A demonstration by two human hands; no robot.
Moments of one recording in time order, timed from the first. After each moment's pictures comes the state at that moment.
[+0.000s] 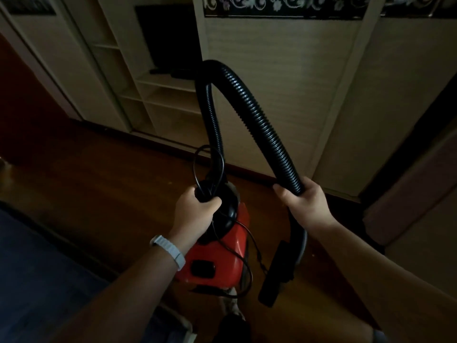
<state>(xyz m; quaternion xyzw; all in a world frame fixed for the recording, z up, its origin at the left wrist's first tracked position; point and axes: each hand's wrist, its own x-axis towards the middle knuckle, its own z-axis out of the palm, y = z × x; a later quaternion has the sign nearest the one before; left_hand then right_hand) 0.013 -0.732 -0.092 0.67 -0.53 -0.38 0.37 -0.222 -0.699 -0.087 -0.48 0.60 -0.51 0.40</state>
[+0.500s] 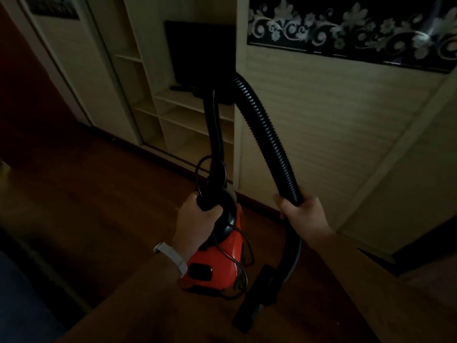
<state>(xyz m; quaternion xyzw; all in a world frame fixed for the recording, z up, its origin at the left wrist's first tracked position) 0.109 -0.984 -0.095 0.65 -0.49 -0.42 0.40 -0.127 -0.970 -0.079 -0.51 0.61 -0.46 0.40</state>
